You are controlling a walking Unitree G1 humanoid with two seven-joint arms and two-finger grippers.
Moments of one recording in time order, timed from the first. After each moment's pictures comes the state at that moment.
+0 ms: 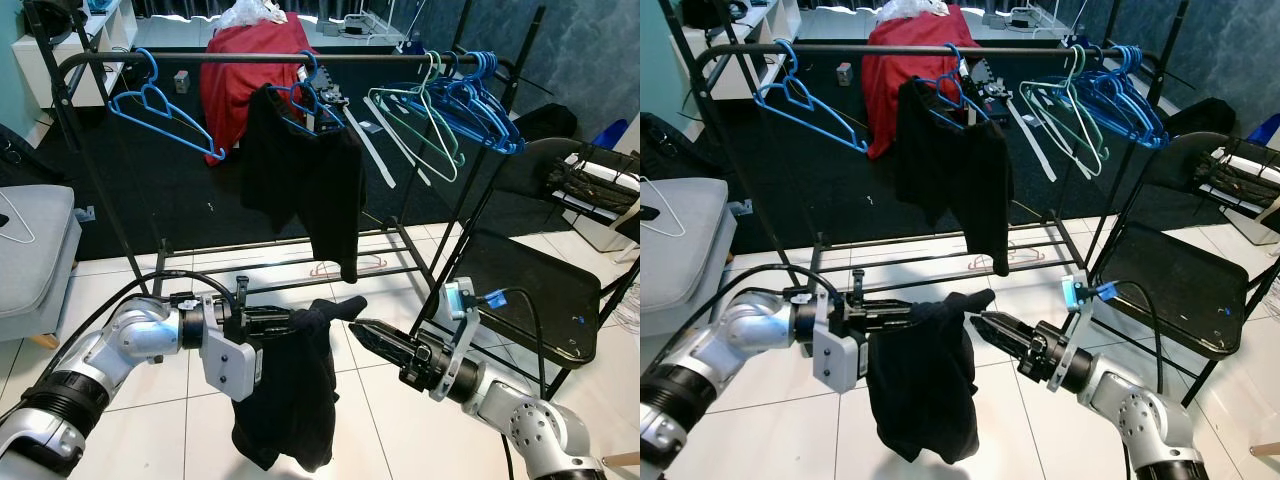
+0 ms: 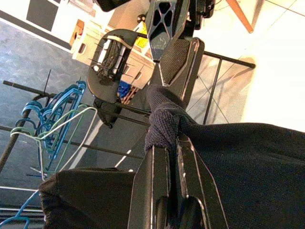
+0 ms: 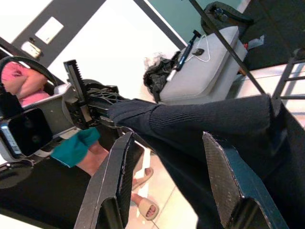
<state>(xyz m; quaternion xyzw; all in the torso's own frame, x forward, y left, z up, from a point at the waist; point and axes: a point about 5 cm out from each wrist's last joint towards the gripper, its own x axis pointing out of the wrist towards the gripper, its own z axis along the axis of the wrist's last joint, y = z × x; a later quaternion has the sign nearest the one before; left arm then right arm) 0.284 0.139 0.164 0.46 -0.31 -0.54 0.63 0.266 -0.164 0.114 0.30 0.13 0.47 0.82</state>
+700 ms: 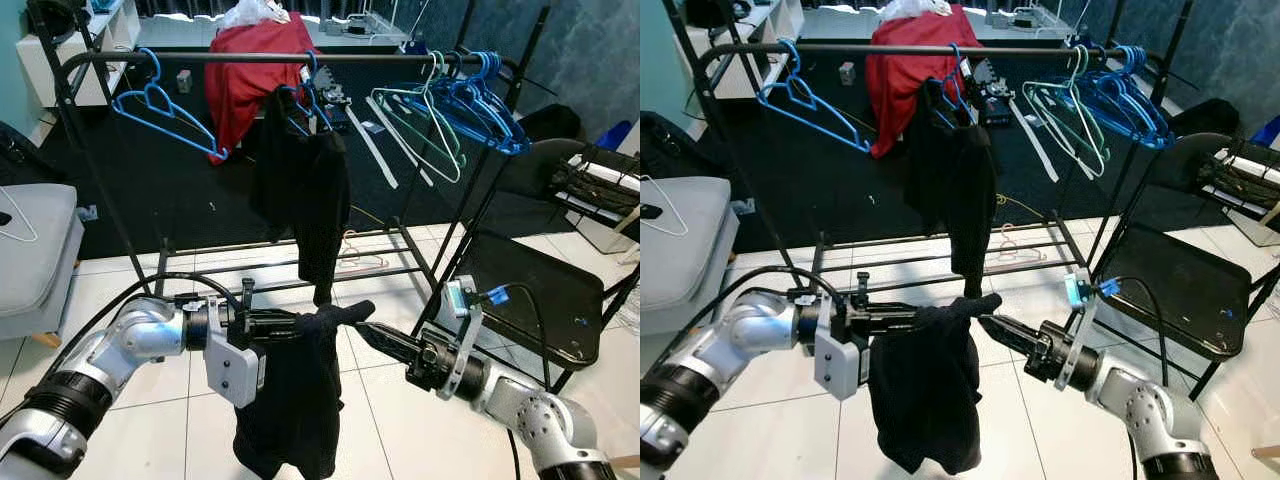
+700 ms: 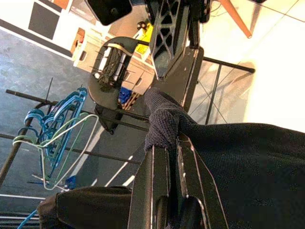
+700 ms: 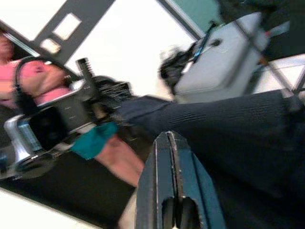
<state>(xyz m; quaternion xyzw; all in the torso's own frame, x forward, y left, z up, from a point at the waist) 0.280 0.134 0.166 0.46 -0.32 -0.55 0.62 0.259 -0.169 0.116 0.33 0.15 0.51 0.78</state>
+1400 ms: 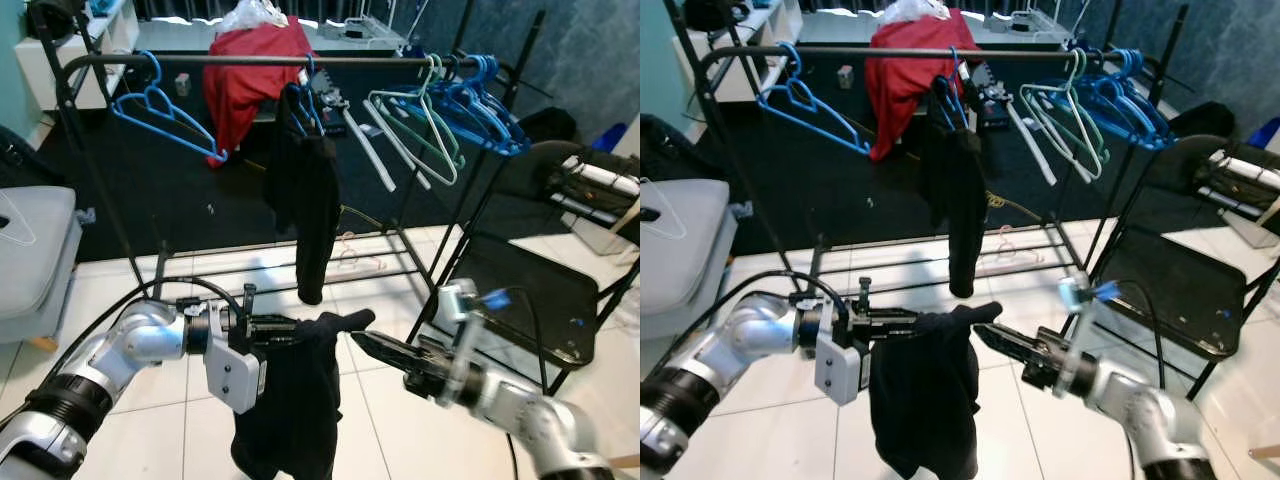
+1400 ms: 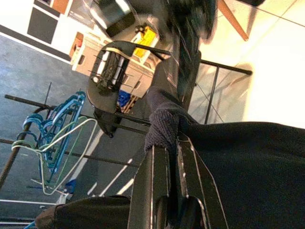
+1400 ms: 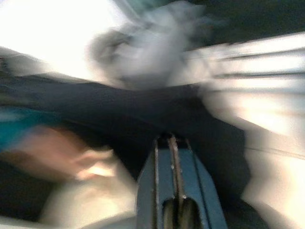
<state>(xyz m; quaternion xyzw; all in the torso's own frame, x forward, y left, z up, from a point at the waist) 0.280 0.135 0.164 0.46 -0.31 -0.55 0.63 0.287 -0.192 0.074 0.16 0.18 0.28 0.93</state>
